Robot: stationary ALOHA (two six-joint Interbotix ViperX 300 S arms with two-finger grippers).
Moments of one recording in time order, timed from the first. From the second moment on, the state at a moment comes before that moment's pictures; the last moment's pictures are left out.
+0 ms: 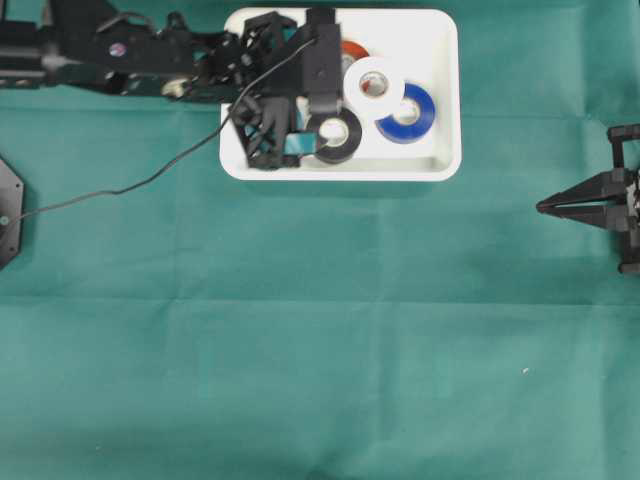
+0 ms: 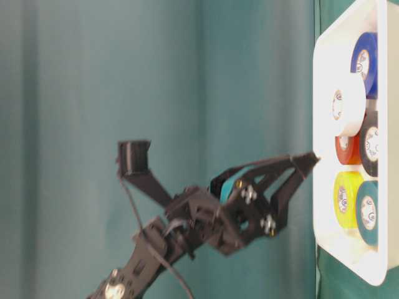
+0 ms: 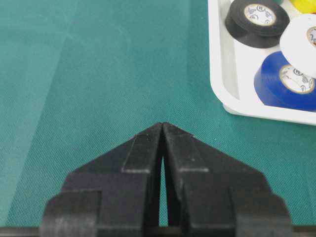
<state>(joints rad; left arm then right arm) 0.23 0.06 0.44 -0.02 0.33 0.27 0.00 -1.07 1.51 -0.01 -0.06 0.02</state>
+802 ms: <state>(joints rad) 0.09 -0.06 0.59 -0.02 0.33 0.27 0.00 -1.07 1.51 -0.01 -0.06 0.02</state>
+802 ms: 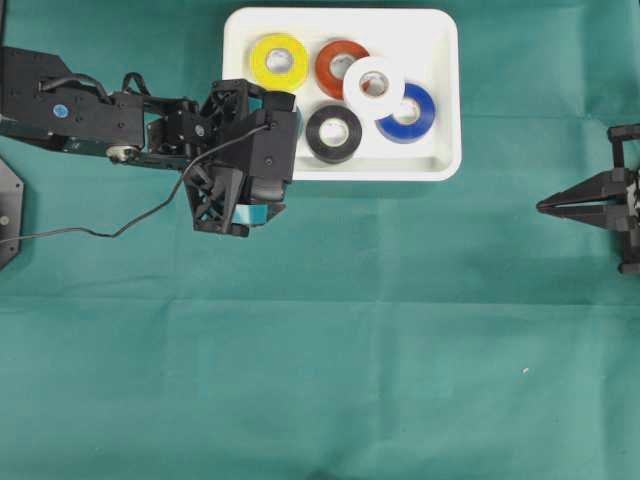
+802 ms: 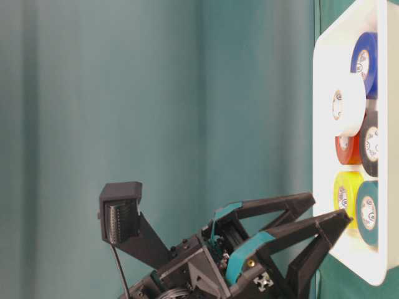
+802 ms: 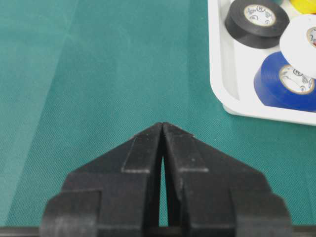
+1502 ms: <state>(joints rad) 0.09 -0.29 0.80 -0.03 0.30 0.27 0.00 -1.07 1.51 -0.01 -0.06 0.02</state>
